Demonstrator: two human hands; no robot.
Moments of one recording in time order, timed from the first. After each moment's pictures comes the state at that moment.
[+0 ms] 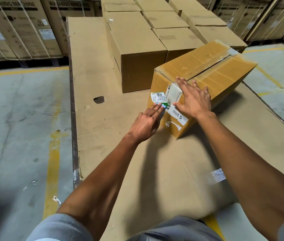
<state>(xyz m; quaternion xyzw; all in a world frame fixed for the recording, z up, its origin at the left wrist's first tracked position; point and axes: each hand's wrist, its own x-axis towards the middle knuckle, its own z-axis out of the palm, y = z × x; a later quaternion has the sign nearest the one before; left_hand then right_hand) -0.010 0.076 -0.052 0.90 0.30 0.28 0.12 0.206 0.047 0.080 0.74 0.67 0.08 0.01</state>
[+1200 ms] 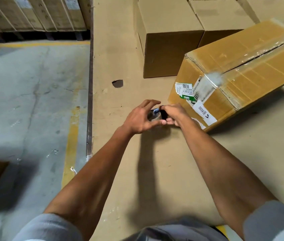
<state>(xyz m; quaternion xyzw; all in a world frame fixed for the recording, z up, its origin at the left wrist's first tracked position) -0.085 0.098 -0.073 0.81 0.44 0.25 0.30 0.108 0.119 -0.061 0.76 0.31 -0.52 -0.24</state>
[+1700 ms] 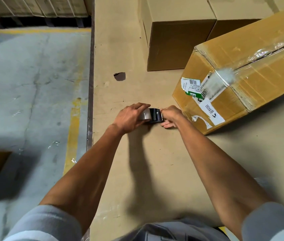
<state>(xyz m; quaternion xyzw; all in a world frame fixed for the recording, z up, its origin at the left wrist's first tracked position) -0.132 0.111 -0.109 0.87 0.46 0.11 0.17 0.086 0.124 -0.099 0.77 0.32 -0.54 -0.15</state>
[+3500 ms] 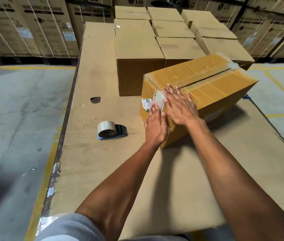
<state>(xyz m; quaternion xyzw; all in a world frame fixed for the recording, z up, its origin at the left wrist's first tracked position) 0.137 0.034 -0.024 0.65 0.56 0.37 0.37 0.250 0.058 0.081 0.67 0.74 -0.06 -0.05</state>
